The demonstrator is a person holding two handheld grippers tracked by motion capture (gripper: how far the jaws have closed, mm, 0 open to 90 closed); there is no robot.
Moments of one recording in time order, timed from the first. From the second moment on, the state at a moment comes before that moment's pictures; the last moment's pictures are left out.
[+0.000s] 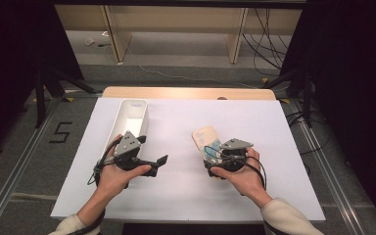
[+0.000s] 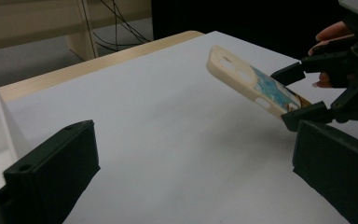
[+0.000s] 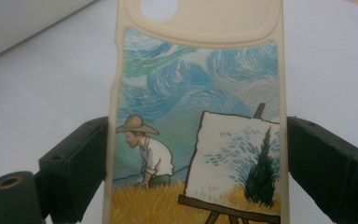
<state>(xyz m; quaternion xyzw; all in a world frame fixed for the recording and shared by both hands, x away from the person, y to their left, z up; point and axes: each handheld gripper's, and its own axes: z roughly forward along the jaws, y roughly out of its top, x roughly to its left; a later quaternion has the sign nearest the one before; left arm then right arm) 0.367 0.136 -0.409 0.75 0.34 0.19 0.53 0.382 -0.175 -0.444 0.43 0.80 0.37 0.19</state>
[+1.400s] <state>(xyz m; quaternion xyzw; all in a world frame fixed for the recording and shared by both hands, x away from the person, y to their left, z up) 0.429 0.050 -0.389 0.77 0.35 0.13 0.52 0.370 -0.160 -0.440 0.39 0.80 0.41 0.21</state>
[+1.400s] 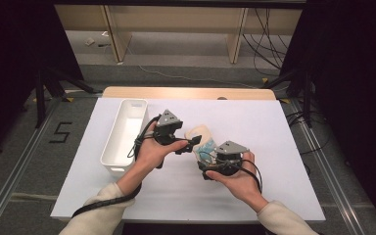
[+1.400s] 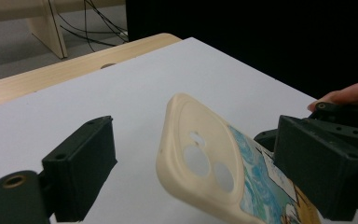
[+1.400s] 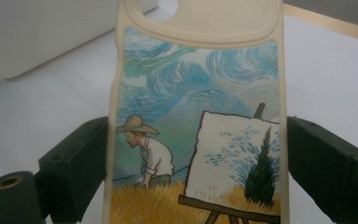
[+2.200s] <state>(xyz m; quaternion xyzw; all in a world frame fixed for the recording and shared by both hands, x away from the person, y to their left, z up) 0.457 0.028 -0.389 0.78 0.40 0.07 0.47 0.366 -0.157 -0.436 0.37 0.80 0.41 0.23</state>
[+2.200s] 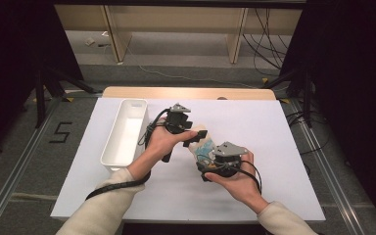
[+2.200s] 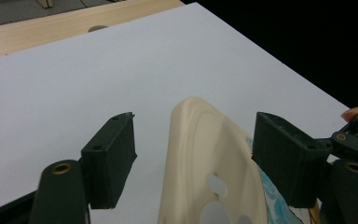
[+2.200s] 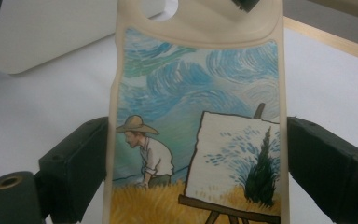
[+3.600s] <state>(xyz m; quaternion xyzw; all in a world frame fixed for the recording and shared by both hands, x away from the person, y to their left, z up) 0.455 0.028 -0.381 0.78 0.38 0.03 0.50 0.365 -0.158 -0.434 0.32 0.82 0.40 0.25</state>
